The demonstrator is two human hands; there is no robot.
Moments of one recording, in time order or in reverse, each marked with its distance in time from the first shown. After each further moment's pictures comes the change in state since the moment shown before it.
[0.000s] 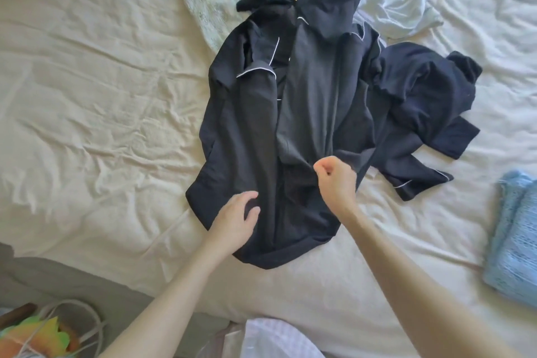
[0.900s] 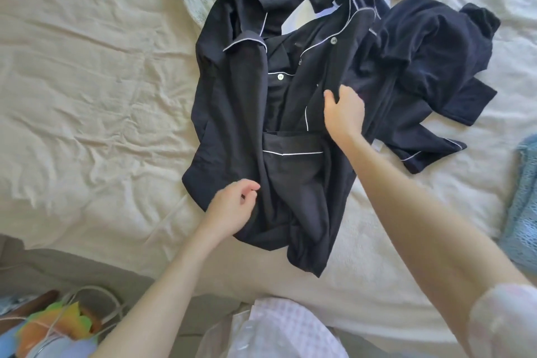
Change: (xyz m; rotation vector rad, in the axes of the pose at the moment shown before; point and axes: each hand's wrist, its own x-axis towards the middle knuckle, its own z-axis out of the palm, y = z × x) left_hand 0.002 -0.002 0.003 0.056 -0.051 -0.072; right_hand 0.083 -0.012 0.000 -0.147 0.202 -0.085
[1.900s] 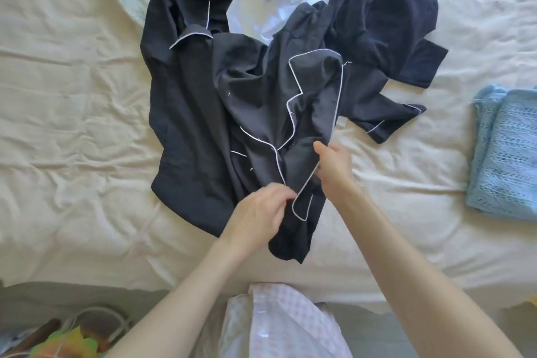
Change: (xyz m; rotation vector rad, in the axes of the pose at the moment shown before) left_hand -0.016 0.047 0.061 0.239 -0.042 0.672; right_hand -0.099 0.051 -0.033 0.855 -0.136 0.851
